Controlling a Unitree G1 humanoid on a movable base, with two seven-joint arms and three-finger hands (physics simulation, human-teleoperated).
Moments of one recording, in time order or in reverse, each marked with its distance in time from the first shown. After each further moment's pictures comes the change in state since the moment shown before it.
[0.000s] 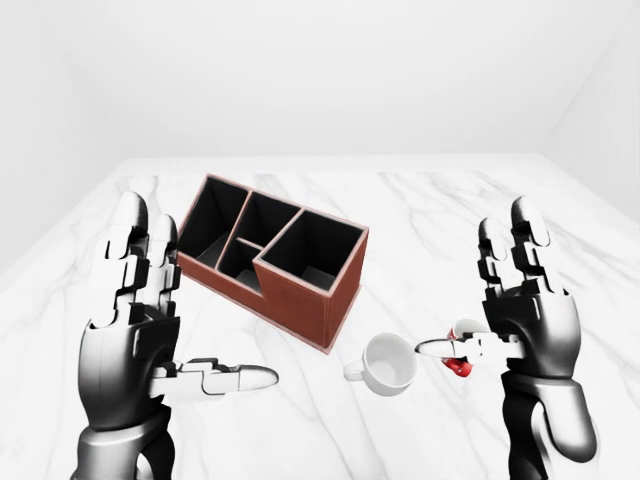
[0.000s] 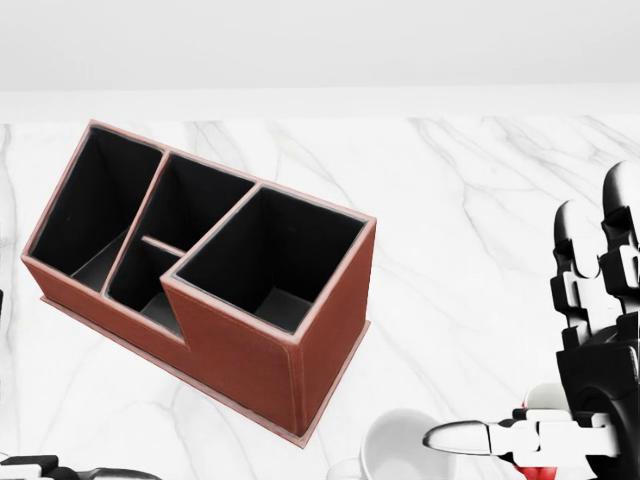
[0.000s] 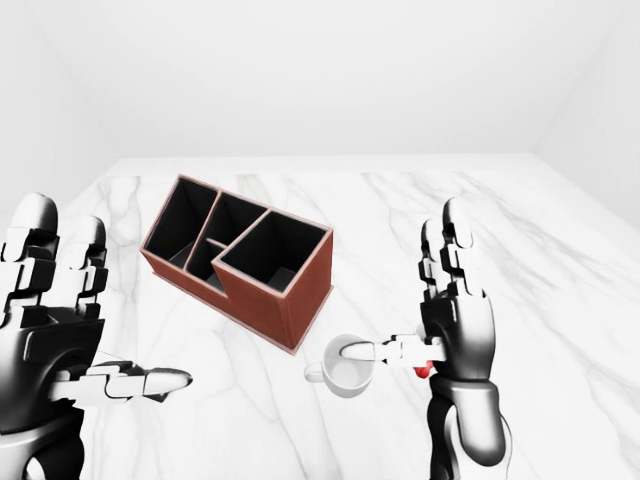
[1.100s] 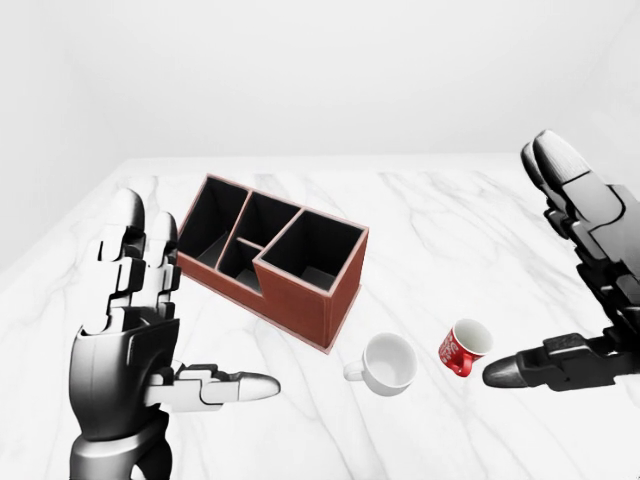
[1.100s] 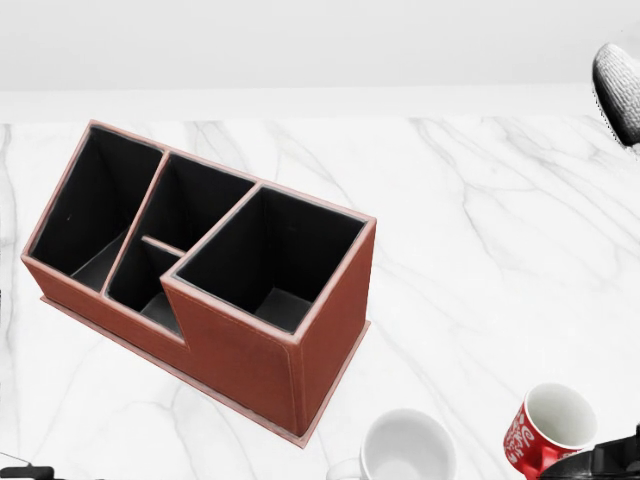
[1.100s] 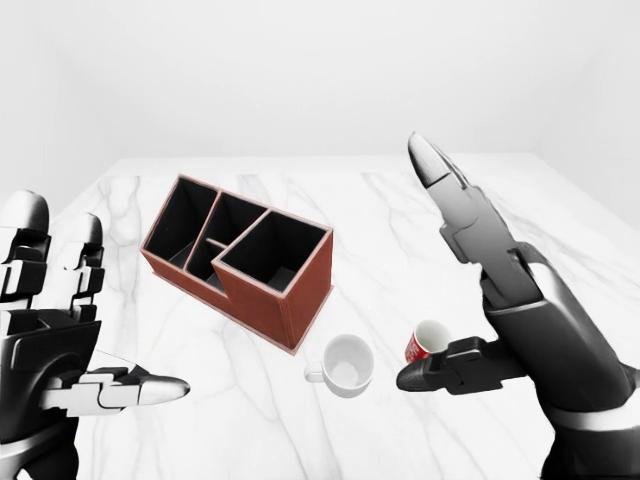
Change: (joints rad) left arm 0.014 -0.002 -0.007 -0.039 -0.021 0.000 -0.015; right arm -0.213 -0.436 -0.389 -0.239 -0.018 0.000 0.426
